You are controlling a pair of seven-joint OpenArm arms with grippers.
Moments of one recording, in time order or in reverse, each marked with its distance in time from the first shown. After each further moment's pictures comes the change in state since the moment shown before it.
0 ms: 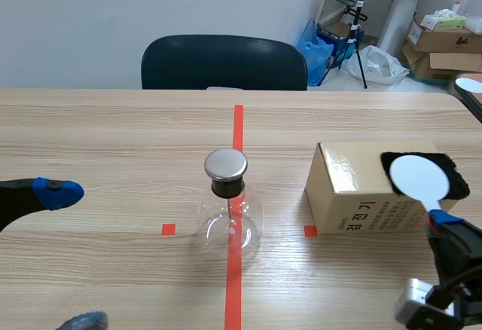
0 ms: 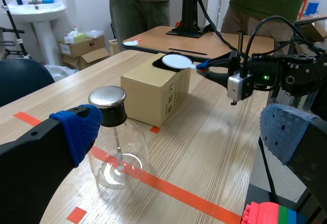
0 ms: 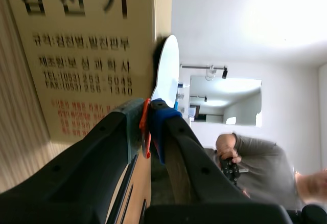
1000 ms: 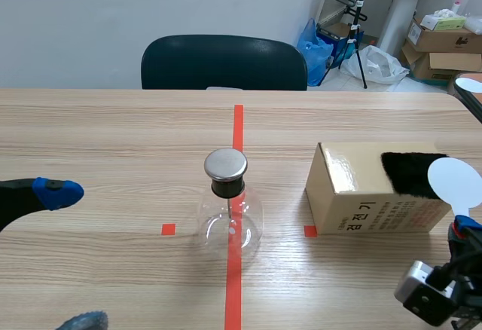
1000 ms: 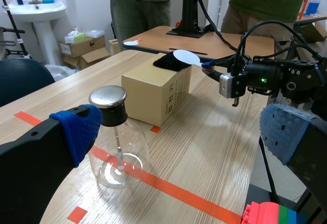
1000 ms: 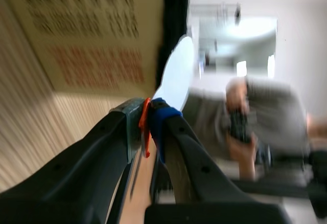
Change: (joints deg) left arm 0.0 0.0 0.0 0.0 0.0 0.0 0.0; right arm -0.3 -1.9 0.4 0.1 -0.7 1.9 -6.6
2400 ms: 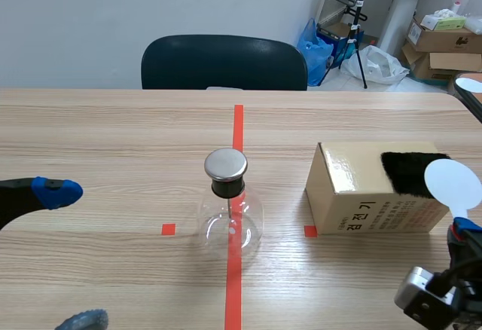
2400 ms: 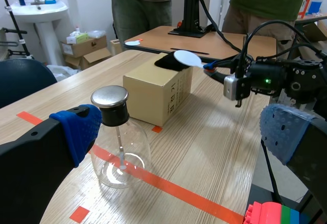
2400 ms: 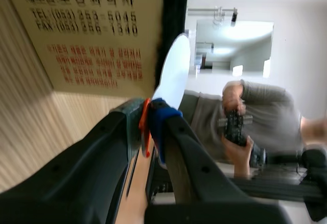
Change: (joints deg) left arm 0.0 0.0 0.0 -0.1 0.0 0.4 0.0; right arm -0.8 0.0 0.0 0.0 -0.2 -2.0 -0.3
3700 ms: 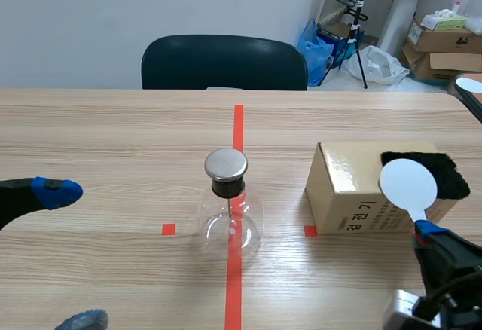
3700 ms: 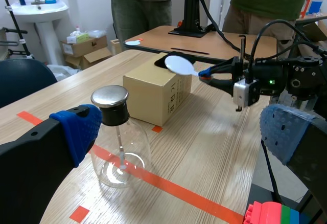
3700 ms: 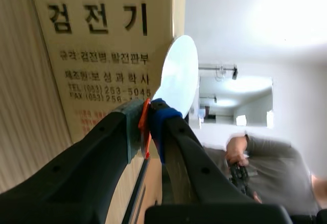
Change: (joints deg) left arm 0.0 0.0 0.0 0.0 0.0 0.0 0.0; right arm 0.2 -0.3 -1.0 0.0 0.4 0.5 2.2
